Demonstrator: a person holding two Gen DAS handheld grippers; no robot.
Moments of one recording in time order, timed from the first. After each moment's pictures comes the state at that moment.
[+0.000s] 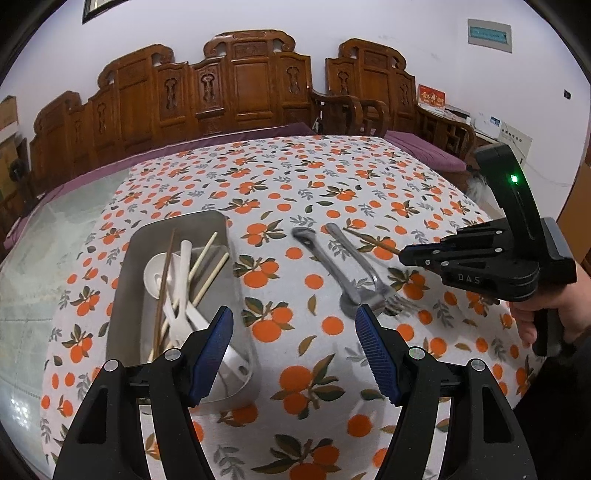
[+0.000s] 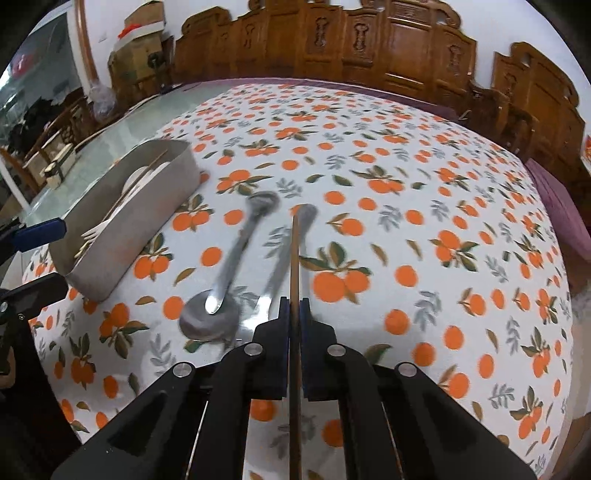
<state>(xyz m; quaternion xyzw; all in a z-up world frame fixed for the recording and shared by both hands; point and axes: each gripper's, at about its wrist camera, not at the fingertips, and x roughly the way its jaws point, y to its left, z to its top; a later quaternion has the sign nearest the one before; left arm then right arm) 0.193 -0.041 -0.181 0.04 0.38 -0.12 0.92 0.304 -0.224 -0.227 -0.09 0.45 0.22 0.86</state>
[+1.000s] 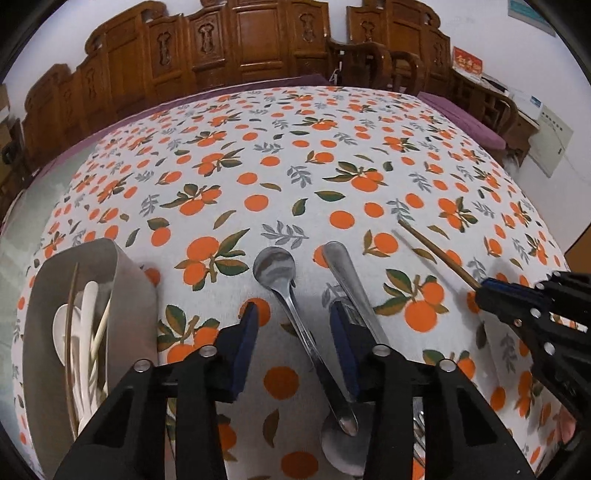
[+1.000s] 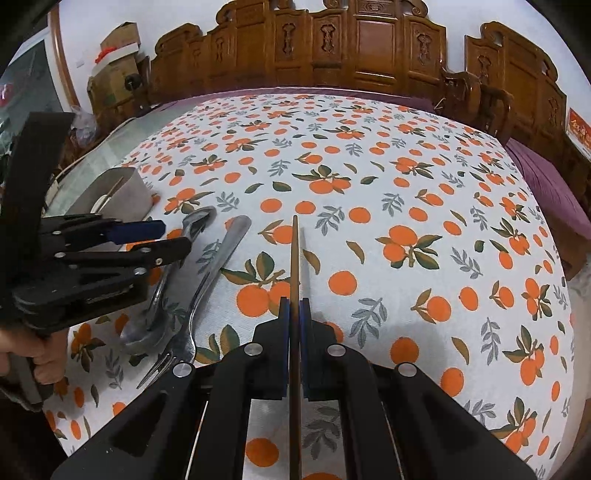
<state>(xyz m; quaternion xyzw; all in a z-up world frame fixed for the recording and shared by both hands) 0.329 -0.111 -0.237 0.04 0.47 -0.08 0.88 0.334 -0.270 -0.236 -0.05 0.44 0.20 0.87</state>
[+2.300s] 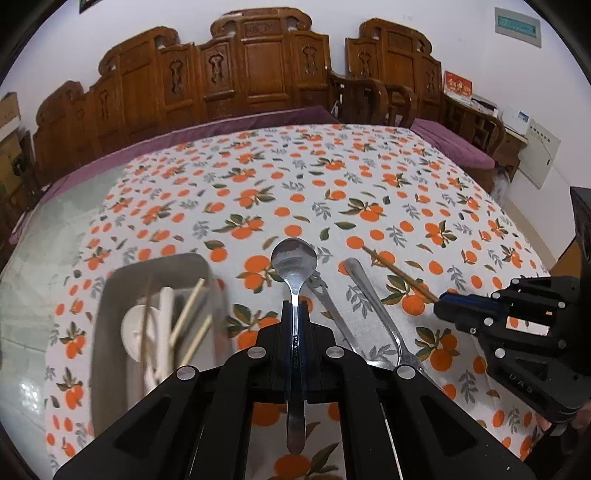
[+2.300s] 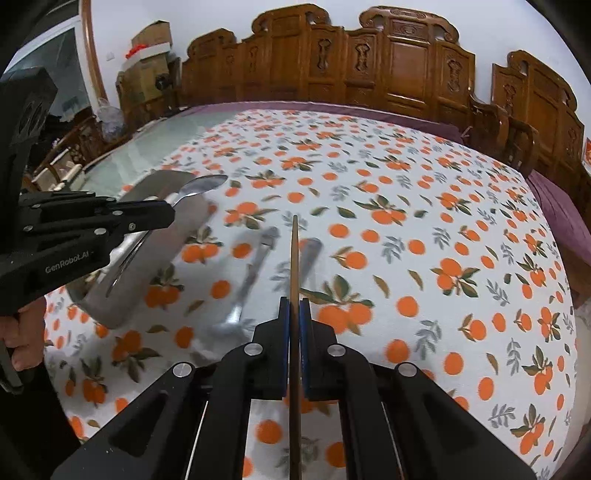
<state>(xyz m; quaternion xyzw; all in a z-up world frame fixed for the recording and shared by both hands) 0.282 -0.066 -0.177 0.05 0.41 -0.09 0.91 0.306 -0.220 -0.210 -0.07 0.41 0.25 0.88</state>
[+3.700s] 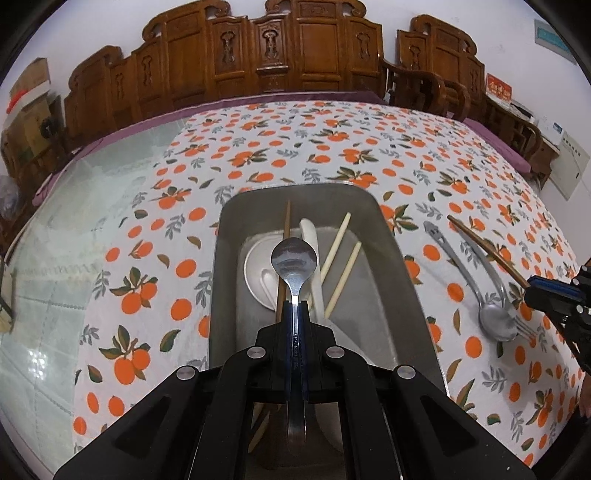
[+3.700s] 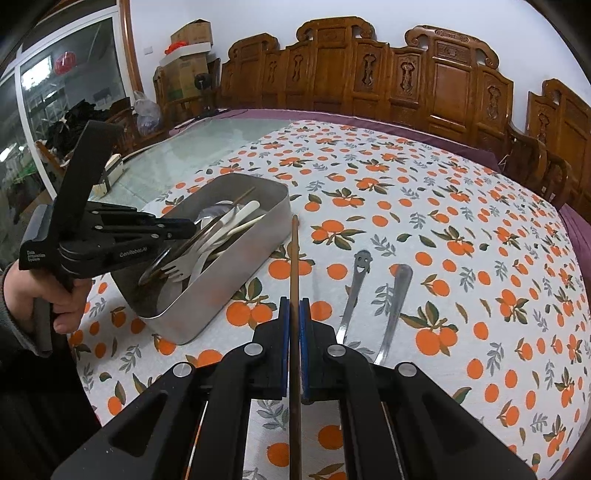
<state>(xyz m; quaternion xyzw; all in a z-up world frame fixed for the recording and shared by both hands) 0.269 0.052 -0.215 0.03 0.45 -0.03 0.89 0.275 -0.151 -0.199 -0.08 0.39 0.30 0.87</state>
